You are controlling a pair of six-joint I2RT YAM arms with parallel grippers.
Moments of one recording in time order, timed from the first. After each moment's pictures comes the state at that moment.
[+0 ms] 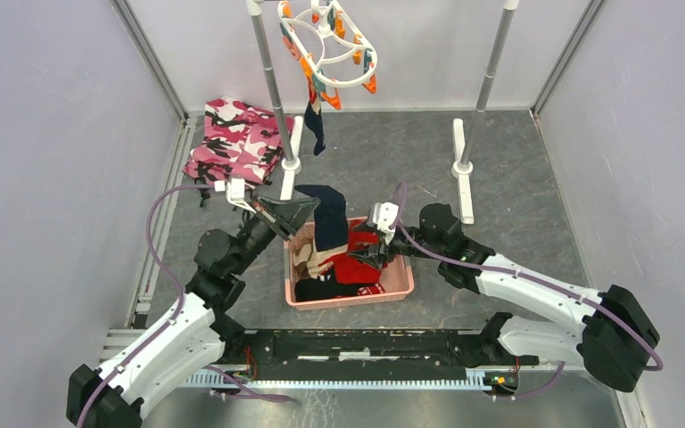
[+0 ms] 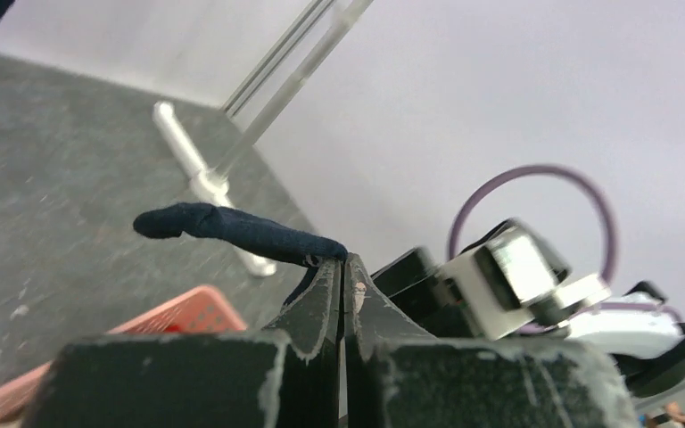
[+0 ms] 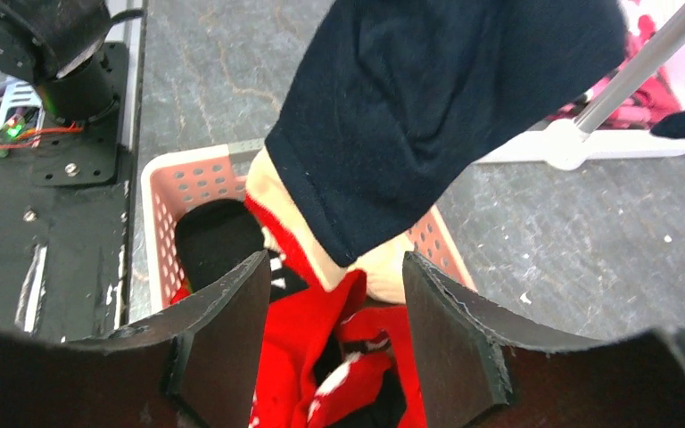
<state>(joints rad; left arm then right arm) -0.57 0.67 0.39 0.53 0.16 -0.83 0.82 1.11 0.63 0.29 -0.51 -0.25</state>
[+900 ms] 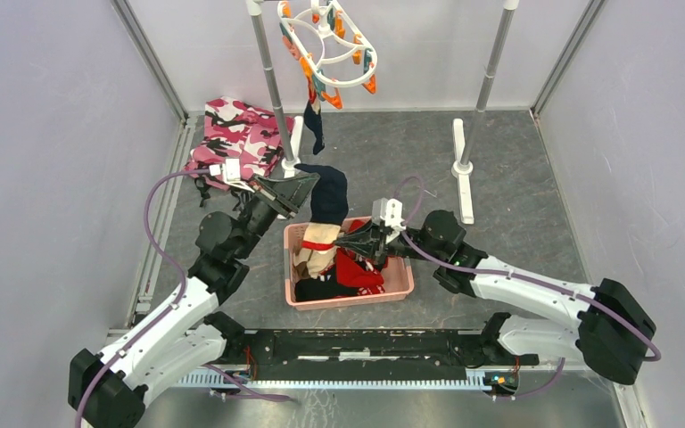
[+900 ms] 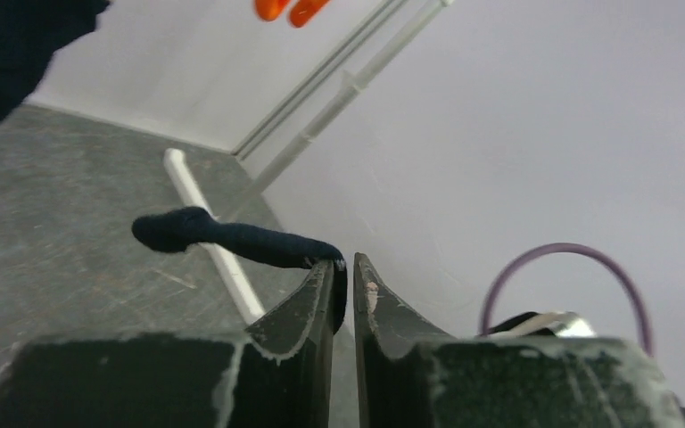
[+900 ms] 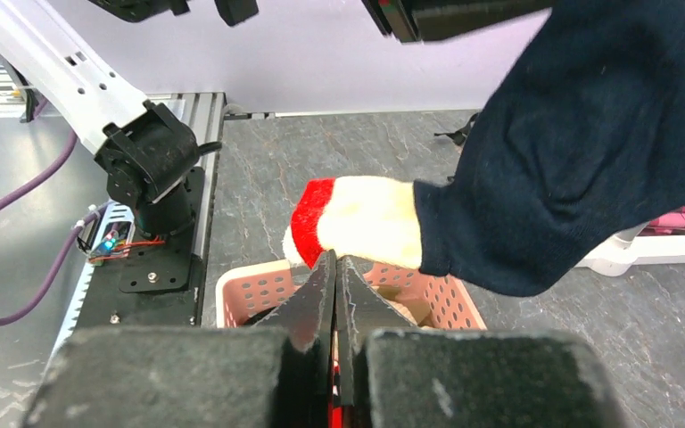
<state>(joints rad) -0.57 0.80 0.56 0.58 0.08 -0.89 0.90 1.16 0.61 0.63 -0.53 -0.04</state>
